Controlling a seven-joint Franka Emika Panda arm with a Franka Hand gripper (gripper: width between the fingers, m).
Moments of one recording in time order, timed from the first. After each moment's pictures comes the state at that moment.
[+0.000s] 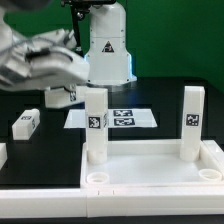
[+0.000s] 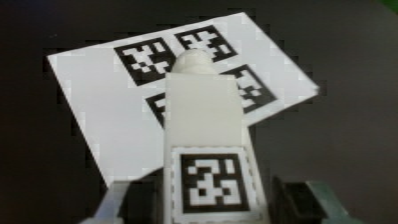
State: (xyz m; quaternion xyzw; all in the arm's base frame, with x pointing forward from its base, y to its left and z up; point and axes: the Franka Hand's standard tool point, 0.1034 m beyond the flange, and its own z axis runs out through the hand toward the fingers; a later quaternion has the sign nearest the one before) arm 0.431 -0.117 0.103 -0.88 0.21 0.36 0.23
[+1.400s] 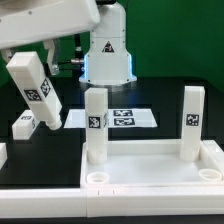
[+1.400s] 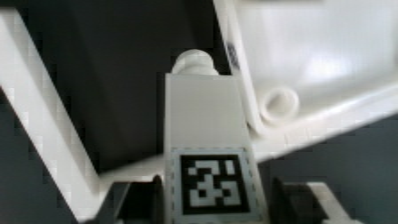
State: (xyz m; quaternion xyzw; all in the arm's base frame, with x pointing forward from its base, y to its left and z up) arm 0.592 -0.124 0.165 -0.98 0.14 -0.06 0.09
